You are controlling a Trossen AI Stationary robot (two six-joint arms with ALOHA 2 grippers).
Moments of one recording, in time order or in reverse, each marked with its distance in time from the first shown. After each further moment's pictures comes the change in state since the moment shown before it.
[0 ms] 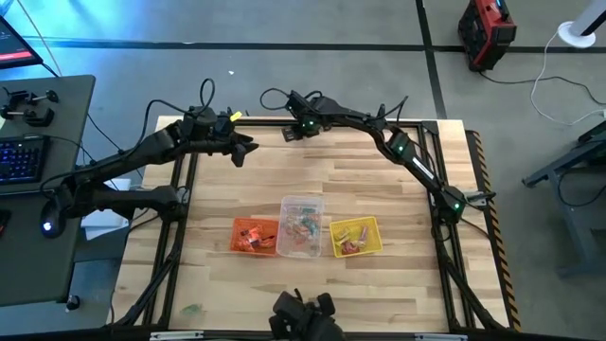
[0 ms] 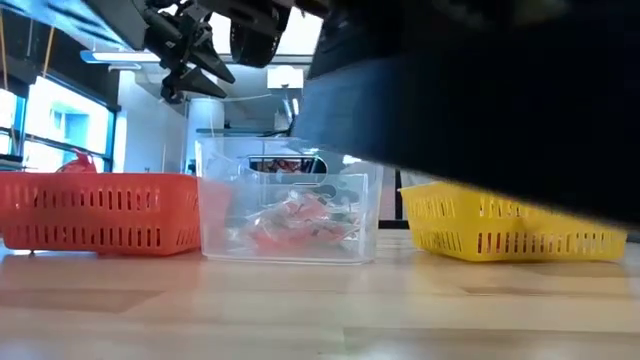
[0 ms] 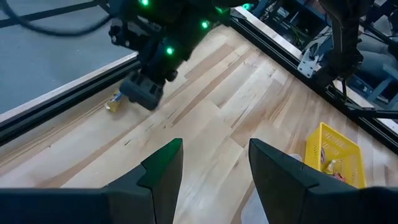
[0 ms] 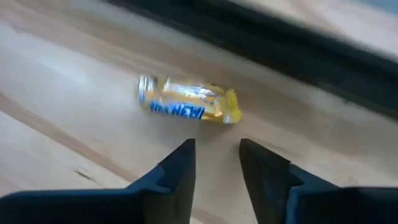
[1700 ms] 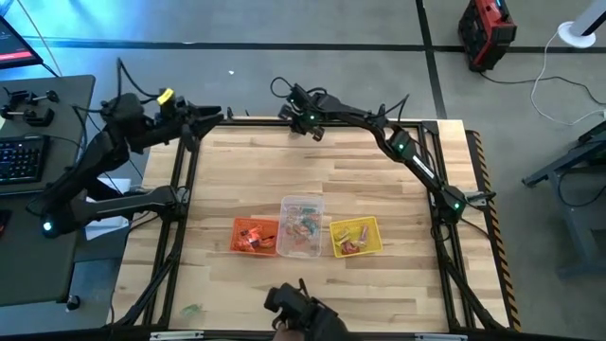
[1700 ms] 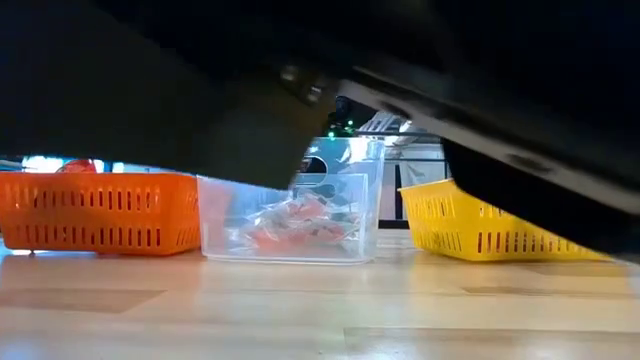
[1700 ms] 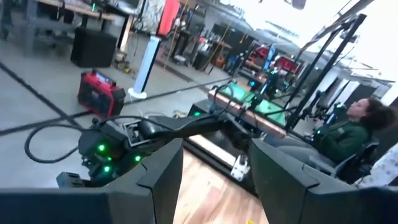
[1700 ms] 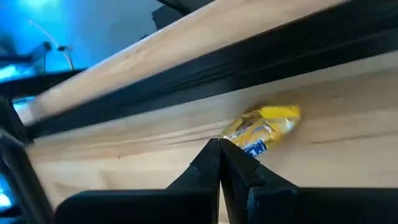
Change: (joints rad) left arm 0.006 -0.248 0.258 -0.007 0.007 -0.074; right arm -0.030 0.011 -0.007 0.186 -0.127 0.733
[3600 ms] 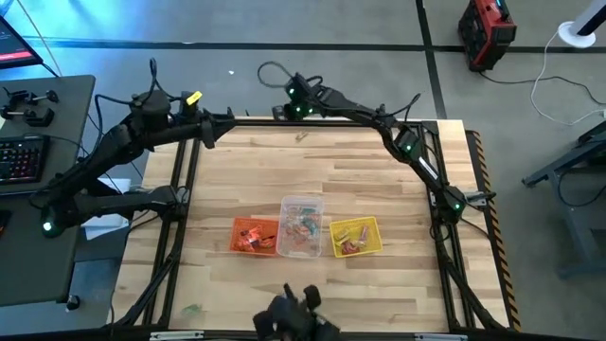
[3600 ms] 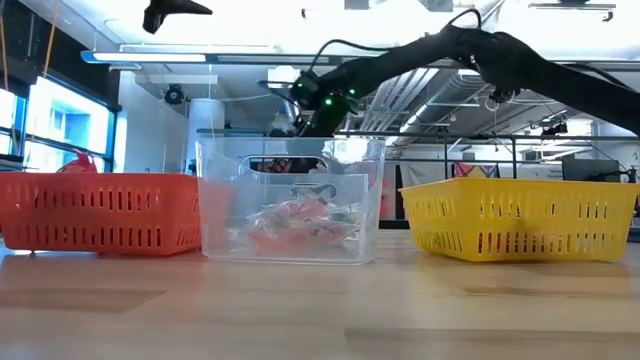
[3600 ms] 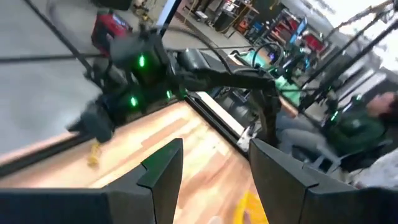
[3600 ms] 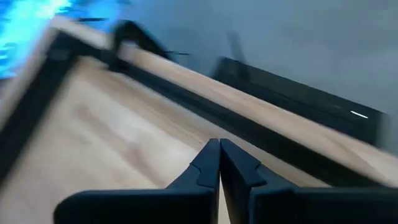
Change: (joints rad) left arm 0.001 0.104 0.007 -0.105 -0.008 -0.139; right arm 0.032 -0.113 0.009 0.095 0.100 -0.766
